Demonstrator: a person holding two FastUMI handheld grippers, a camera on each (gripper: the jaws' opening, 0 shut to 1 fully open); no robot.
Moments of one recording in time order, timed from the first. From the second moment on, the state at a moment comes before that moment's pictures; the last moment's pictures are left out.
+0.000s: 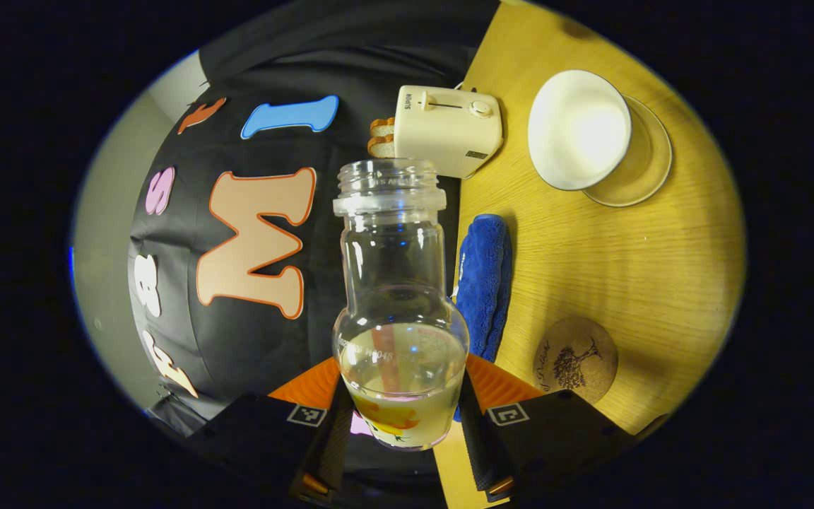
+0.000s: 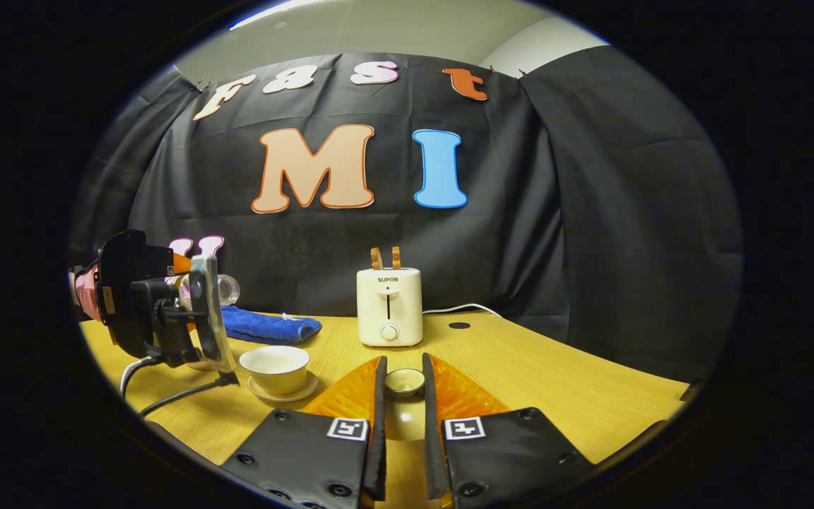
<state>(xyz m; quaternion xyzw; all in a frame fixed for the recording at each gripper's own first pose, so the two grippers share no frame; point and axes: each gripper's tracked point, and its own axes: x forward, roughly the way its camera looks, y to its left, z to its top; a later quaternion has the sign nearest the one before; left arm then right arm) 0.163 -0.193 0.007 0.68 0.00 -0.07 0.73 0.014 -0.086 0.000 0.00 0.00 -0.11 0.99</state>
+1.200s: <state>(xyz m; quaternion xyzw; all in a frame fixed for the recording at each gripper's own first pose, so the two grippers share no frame) 0.165 -0.216 0.019 0.82 -0.02 -0.07 0.57 0.013 -0.088 0.001 -0.01 0.00 -0.12 0.99</state>
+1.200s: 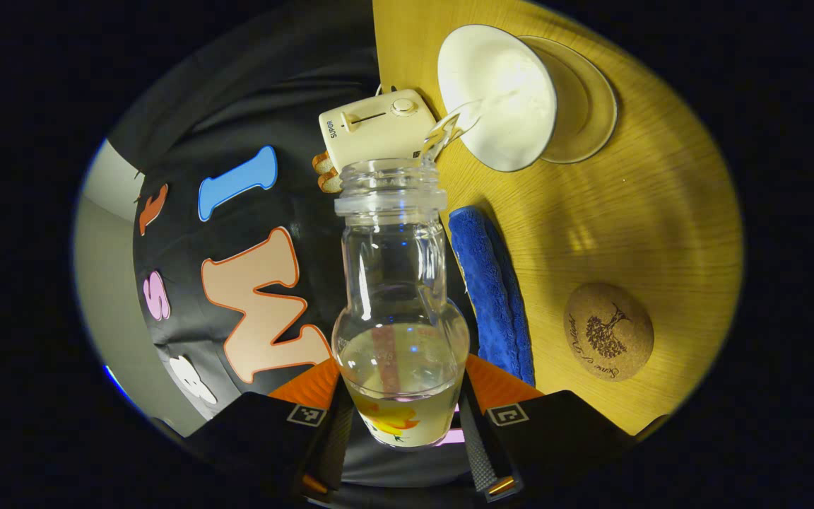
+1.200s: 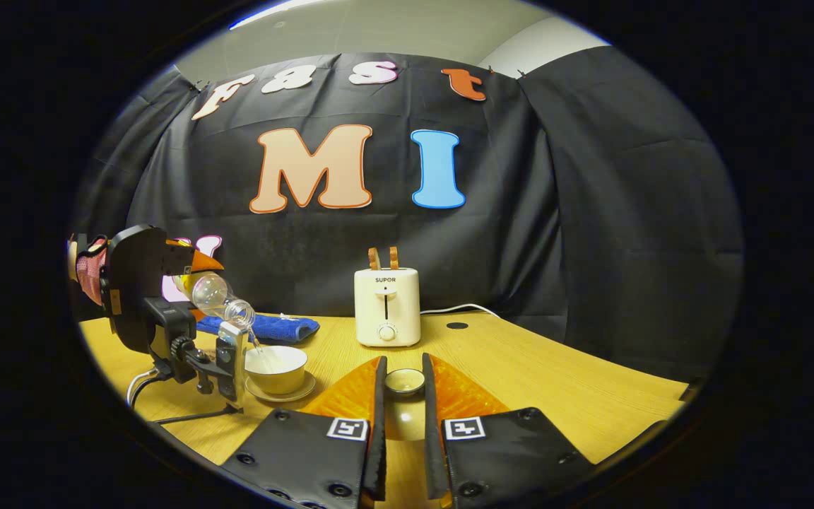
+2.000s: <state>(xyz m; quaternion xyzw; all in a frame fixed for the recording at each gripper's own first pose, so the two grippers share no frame) 0.164 -0.222 0.034 0.86 -0.04 -0.04 0.51 0.013 -0.088 0.001 -0.01 0.00 -0.12 0.99</state>
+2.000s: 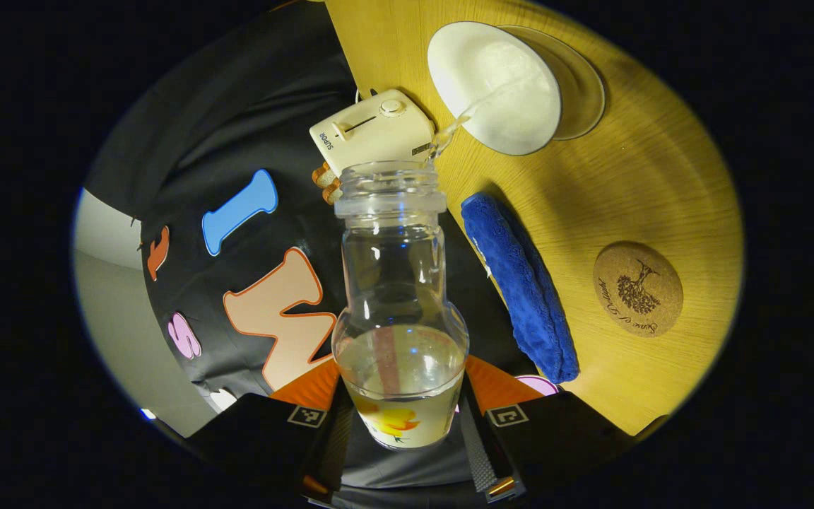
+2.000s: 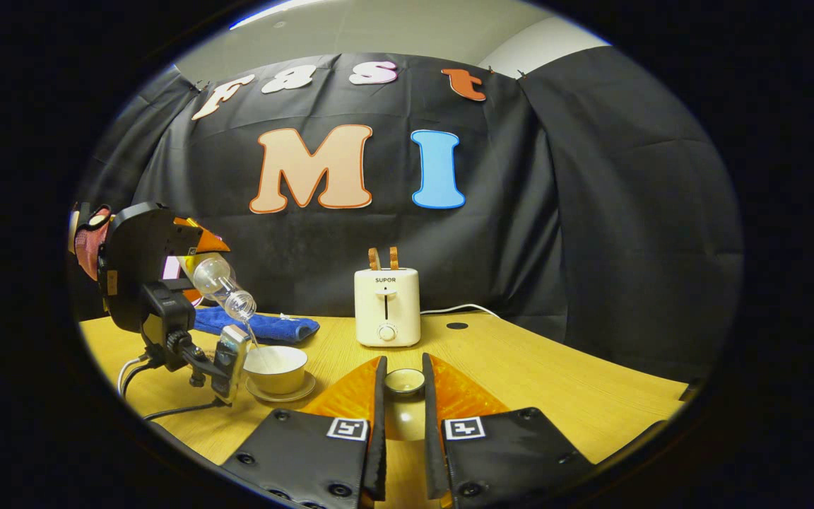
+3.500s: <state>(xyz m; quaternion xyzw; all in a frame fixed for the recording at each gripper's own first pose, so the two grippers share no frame) 0.155 -0.224 -0.041 0.07 0.10 -0.18 0.98 0.013 -0.087 0.000 0.00 0.00 -0.11 0.99</state>
